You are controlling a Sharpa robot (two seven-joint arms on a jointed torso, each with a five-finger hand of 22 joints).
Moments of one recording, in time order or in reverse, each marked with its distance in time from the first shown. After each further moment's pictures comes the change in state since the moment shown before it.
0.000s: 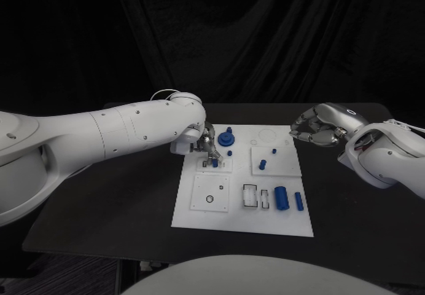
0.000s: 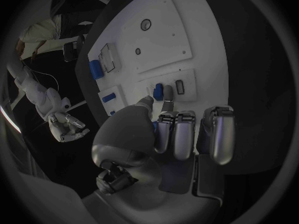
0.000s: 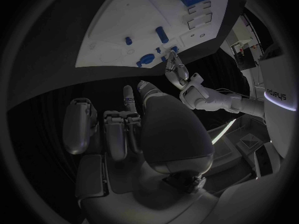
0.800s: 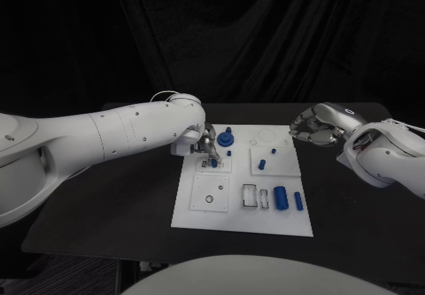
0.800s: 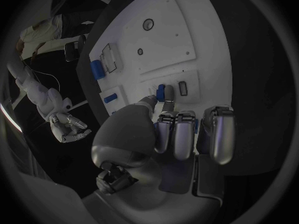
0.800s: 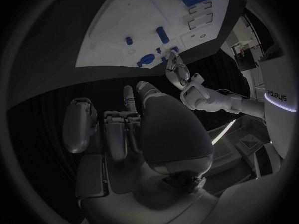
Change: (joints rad) left arm -0.005 -0.003 0.002 0.010 0.003 -0.015 0.010; left_hand 0.044 -0.028 0.102 -0.054 0.100 0.000 -0.007 -0.004 0.004 0.000 0.000 0.000 0.000 0.000 0.000 0.000 0.000 0.000 0.000 0.000 -0.004 0.000; right arm 0.000 0.004 0.000 -0.002 -0.009 0.001 -0.006; right_hand 0.017 0.002 0.011 -0.006 0.016 0.003 -0.003 0.000 -0.002 0.000 0.000 0.000 0.000 0.000 0.000 0.000 0.000 0.000 -0.004 0.004 -0.005 0.000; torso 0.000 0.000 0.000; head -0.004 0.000
